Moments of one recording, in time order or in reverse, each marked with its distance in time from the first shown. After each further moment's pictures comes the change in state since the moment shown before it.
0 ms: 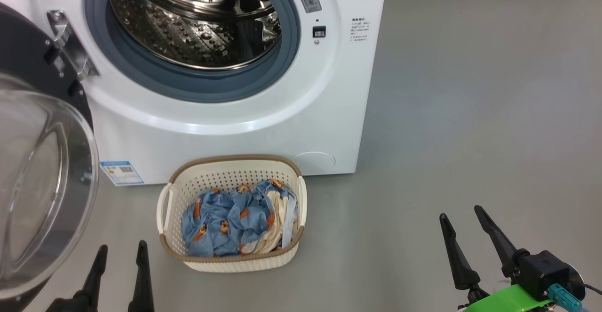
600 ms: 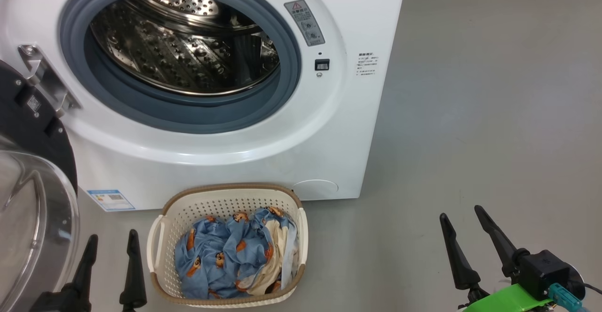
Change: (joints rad) left arm -0.022 -0.003 0.028 -0.022 -0.010 0.010 0.000; right arm -0.002 -0.003 0.001 0.003 0.002 0.000 0.000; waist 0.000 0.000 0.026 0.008
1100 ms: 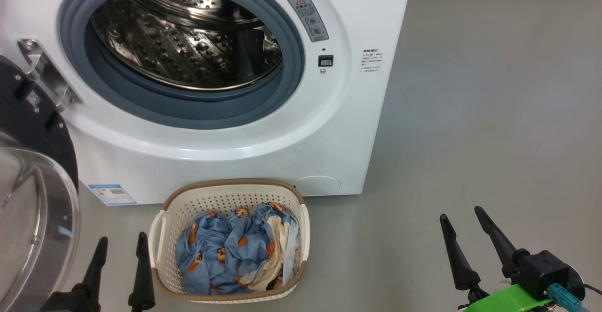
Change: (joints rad) left arm 0.000 0.000 -0.028 0.016 -0.010 0.000 0.000; right arm 0.000 0.002 -0.002 0.008 0.000 0.000 0.000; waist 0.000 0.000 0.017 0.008
